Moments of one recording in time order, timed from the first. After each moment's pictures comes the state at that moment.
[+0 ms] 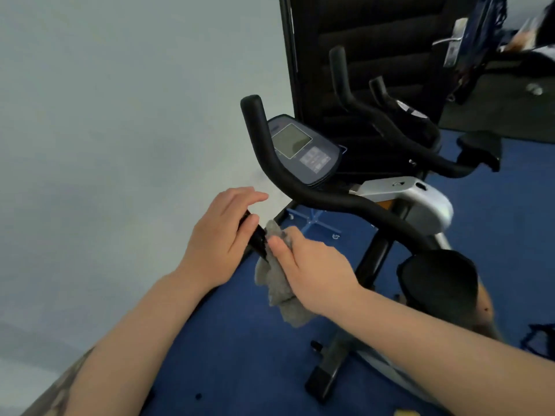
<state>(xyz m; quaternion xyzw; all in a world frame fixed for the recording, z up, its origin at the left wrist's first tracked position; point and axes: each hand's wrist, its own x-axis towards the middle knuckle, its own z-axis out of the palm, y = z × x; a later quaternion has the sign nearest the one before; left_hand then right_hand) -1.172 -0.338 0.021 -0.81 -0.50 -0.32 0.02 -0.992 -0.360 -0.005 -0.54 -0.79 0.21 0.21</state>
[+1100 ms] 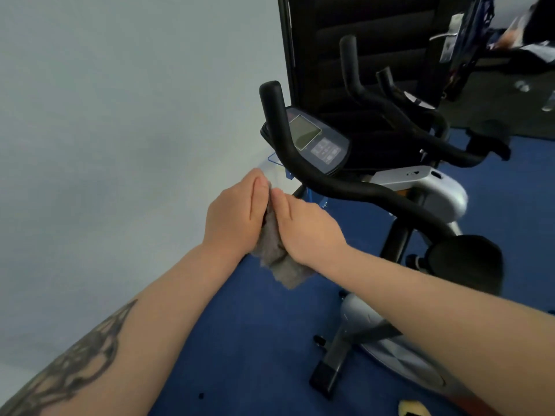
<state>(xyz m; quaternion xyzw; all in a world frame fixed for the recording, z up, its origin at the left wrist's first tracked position) -1.167 -0.319 0.024 -0.74 -0.55 -0.38 -0.03 -1.036 -0.326 0.011 -0.54 -0.80 0.13 0.22</state>
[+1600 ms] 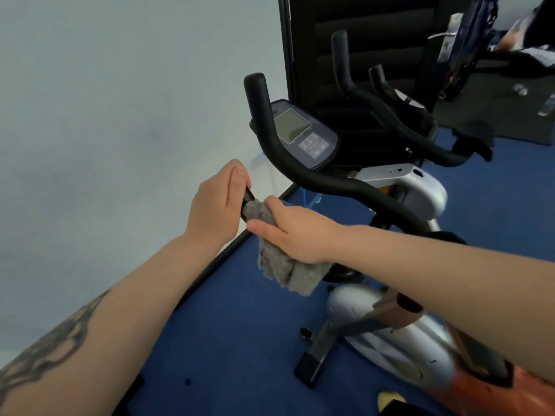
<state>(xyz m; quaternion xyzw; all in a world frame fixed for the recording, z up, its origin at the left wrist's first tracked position) -1.160 -0.321 0.022 -0.72 -0.54 -0.44 -0.08 -0.997 -0.324 0.013 -0.42 -0.85 0.29 0.15</state>
